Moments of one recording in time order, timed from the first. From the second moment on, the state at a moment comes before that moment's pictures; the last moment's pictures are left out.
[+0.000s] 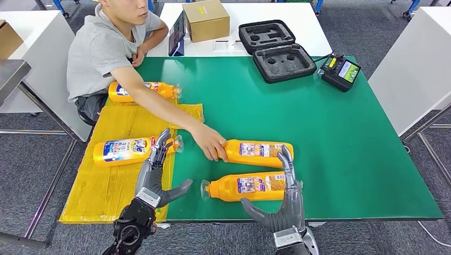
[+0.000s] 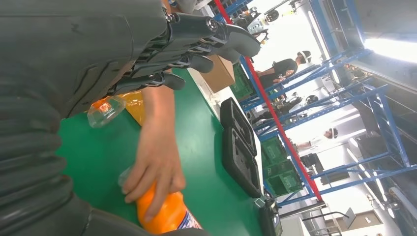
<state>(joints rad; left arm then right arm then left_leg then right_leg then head) -0.04 -0.10 -0.29 -1.45 -0.23 0.29 -0.70 0.16 0.03 0.22 -1.65 0.34 -0.50 -0.70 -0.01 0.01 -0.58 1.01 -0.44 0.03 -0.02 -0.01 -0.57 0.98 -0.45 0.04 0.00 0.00</state>
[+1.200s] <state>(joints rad) -0.06 -0.12 -0.29 -1.44 -0.25 0.24 -0.70 0.15 0.03 0.13 -1.52 1.04 -0.58 -0.41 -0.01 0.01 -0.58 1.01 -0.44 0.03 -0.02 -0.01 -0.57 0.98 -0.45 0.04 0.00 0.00</state>
